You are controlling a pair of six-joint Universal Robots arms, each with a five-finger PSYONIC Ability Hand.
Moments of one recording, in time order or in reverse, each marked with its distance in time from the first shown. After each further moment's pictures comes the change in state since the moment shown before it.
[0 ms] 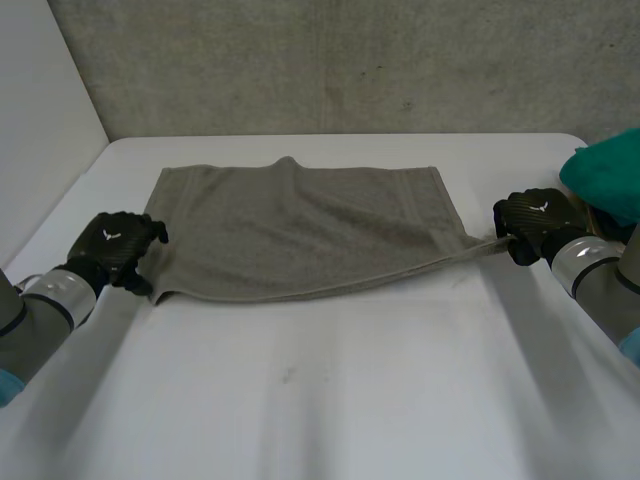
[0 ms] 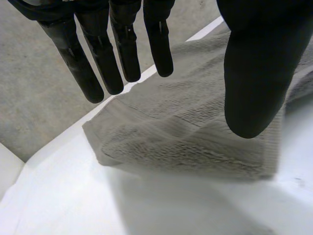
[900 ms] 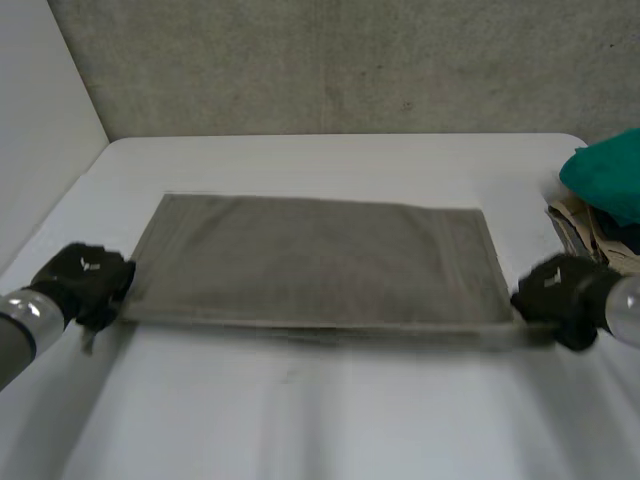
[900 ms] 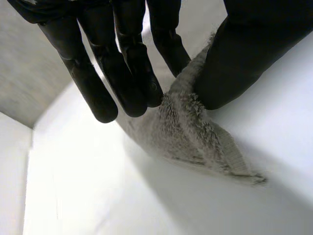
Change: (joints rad) left arm 0.021 0.256 -0.114 -0.380 -0.129 0.338; right arm -0.058 -0.262 0.081 0.724 -0.021 -0.642; left_hand 0.613 0.663 0.650 0.677 0.633; right_hand 0.000 0.000 0.000 0.000 0.000
